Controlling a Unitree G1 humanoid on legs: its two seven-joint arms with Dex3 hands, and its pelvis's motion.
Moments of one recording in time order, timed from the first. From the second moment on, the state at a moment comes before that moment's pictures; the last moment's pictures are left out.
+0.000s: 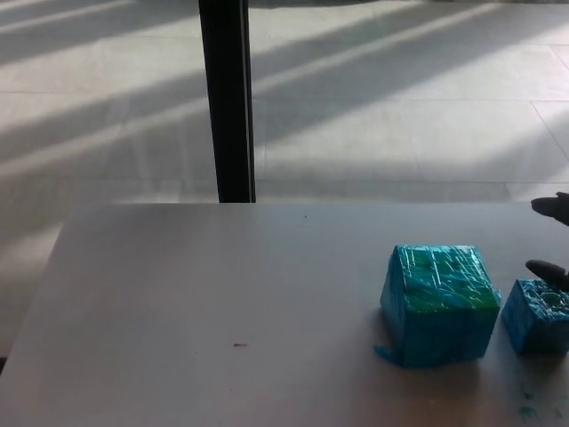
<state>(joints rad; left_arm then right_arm) 0.00 0.73 0.29 1.20 -0.10 -0.03 -0.39 -0.66 -0.73 0.31 0.64 -0.31 0.05 0.22</state>
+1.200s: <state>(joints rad) -0.02 0.73 0.28 1.20 -0.10 -0.03 -0.39 -0.64 -0.70 0.39 0.70 -0.46 0.04 0.33</state>
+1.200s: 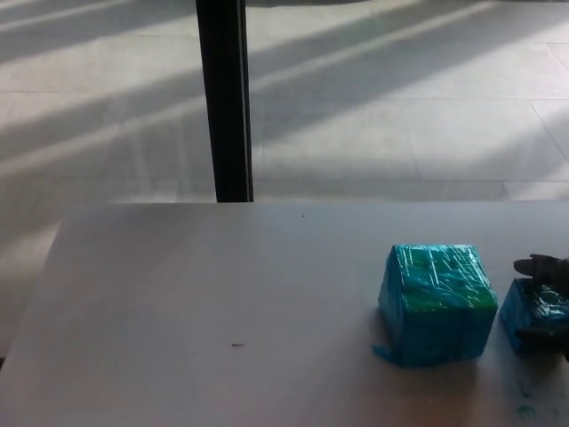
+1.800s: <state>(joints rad) -0.03 0.74 0.27 1.20 -0.10 -0.03 -0.39 -0.65 -0.69 0.45 0.70 -0.51 0.04 0.36</state>
